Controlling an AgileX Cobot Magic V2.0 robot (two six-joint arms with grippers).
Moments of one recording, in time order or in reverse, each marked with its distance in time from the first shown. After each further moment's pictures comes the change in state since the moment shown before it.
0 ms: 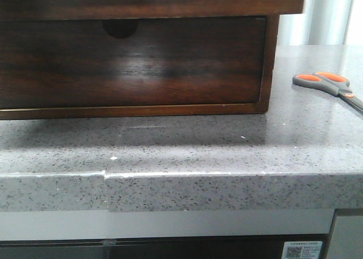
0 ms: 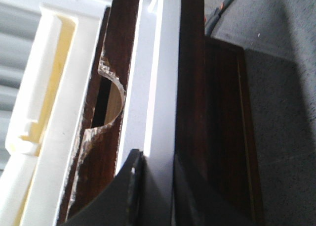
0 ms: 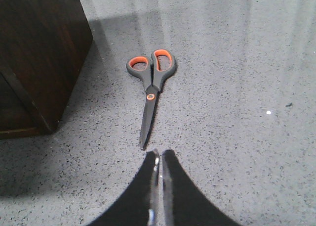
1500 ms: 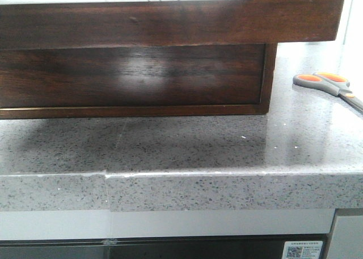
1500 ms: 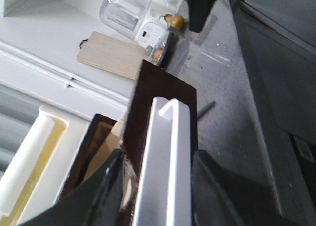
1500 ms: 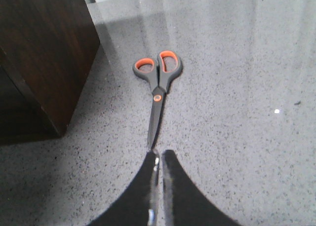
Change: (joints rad) left arm 0.000 -0.047 0.038 0.050 -0.334 -0.235; right arm 0.000 0.000 0.000 0.035 0.001 0.000
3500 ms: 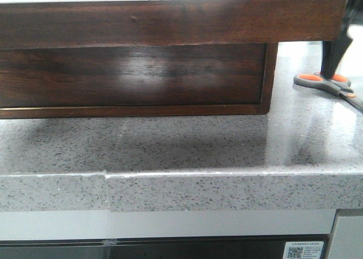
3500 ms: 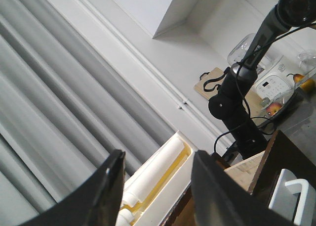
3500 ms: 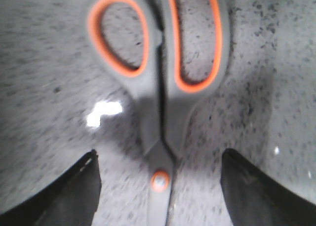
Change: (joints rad) left arm 0.000 -0.406 0.000 -0.265 0.192 -0.217; right arm 0.018 1.520 -1.176 -0.026 0.671 -0.056
